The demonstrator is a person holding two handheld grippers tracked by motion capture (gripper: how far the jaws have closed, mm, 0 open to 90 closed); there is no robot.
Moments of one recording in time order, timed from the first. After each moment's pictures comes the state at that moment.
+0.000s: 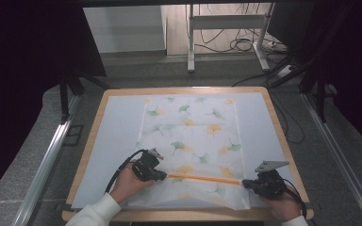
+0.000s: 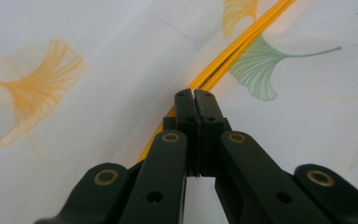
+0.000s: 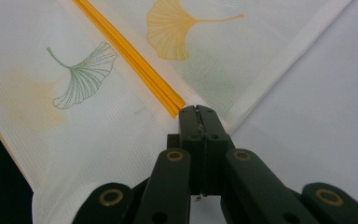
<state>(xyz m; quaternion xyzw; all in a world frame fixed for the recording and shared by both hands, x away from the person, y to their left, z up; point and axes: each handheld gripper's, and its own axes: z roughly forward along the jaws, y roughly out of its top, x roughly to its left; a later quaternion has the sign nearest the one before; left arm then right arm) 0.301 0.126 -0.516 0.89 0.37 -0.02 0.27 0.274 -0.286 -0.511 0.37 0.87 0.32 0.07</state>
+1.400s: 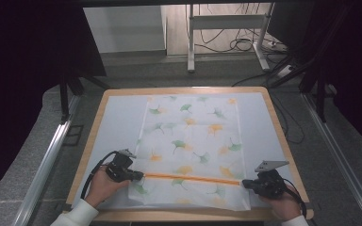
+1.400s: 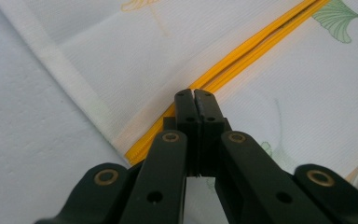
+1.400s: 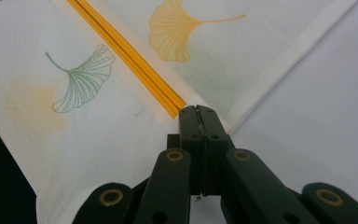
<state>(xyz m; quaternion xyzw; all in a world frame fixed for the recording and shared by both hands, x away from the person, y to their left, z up) 0.290 0.200 -0.521 0.86 0.44 -0.02 0.28 0.275 -0.286 -0.511 0.37 0.87 0.32 0.07</state>
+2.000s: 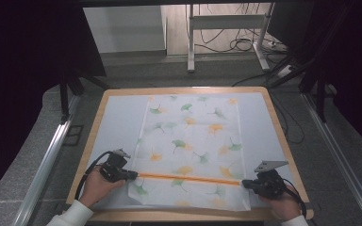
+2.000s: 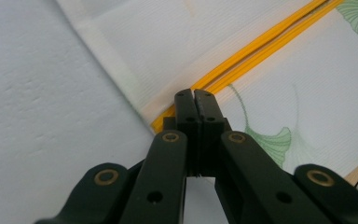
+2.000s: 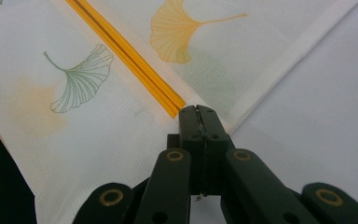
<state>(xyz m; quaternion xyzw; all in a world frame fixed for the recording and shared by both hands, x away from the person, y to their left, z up) 0.287 0.216 -0.520 0.85 0.45 -0.01 0.27 0.275 -0.285 -0.511 0.37 0.87 0.31 0.07</state>
